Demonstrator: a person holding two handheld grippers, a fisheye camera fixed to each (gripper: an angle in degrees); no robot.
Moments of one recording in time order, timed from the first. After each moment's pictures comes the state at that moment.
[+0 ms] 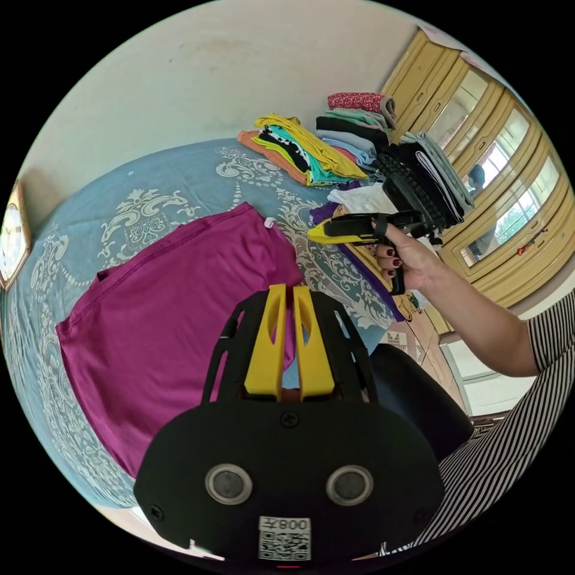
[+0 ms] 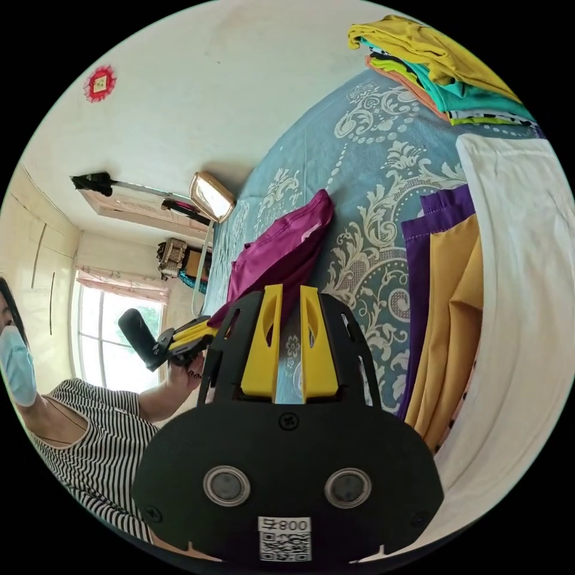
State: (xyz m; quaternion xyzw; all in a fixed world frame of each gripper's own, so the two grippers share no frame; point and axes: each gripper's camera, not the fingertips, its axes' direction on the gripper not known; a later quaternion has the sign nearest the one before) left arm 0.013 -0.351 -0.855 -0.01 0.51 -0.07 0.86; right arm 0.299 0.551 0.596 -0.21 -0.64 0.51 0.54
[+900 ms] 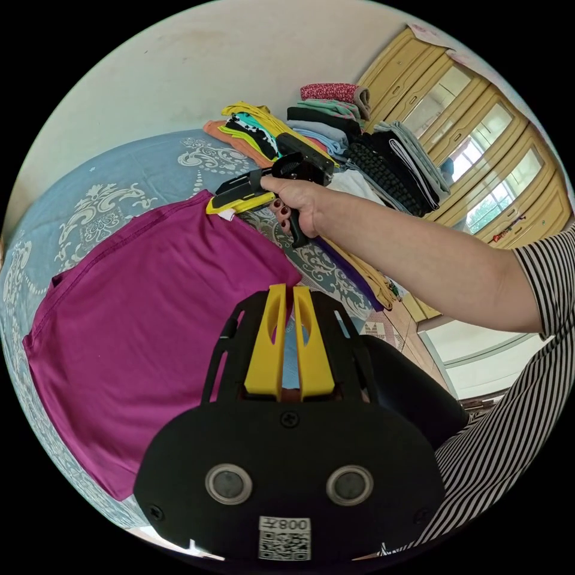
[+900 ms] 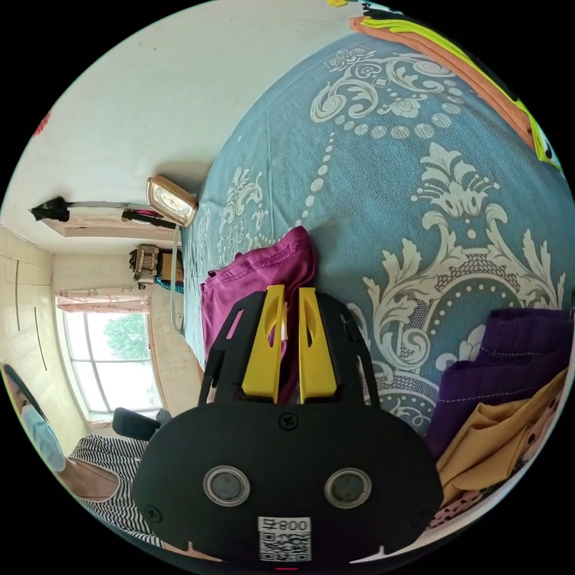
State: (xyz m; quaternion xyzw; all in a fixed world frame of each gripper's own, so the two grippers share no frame) left arm 0.002 -0.310 -0.830 0.00 0.57 -0.05 0.82; right arm 0.243 0.384 0.720 -0.30 -0.63 0.49 0.53
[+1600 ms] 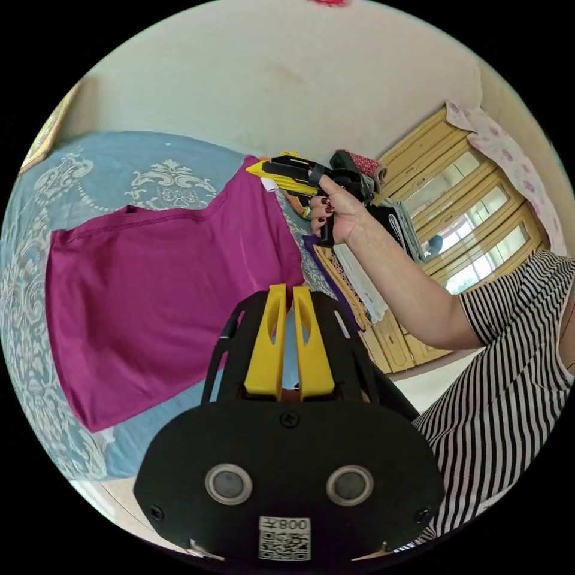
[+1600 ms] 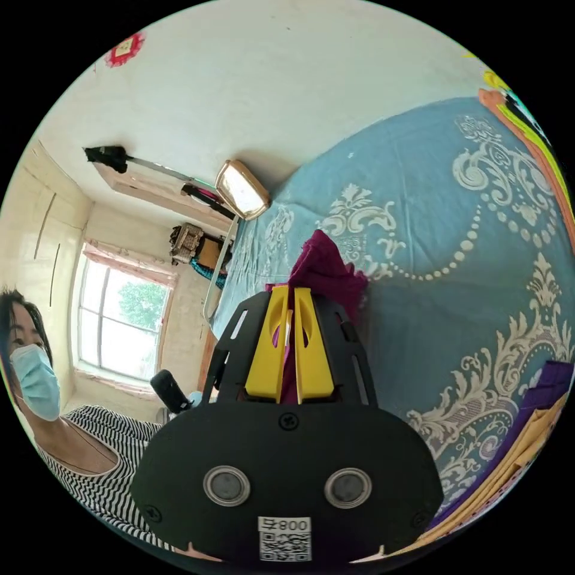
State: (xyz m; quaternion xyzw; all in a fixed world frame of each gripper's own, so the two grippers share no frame) left arm -0.225 -0.117 -0.751 0.03 0.60 -0.24 0.76; right arm 0.219 0.163 0.661 -0.15 -0.68 0.45 0.56
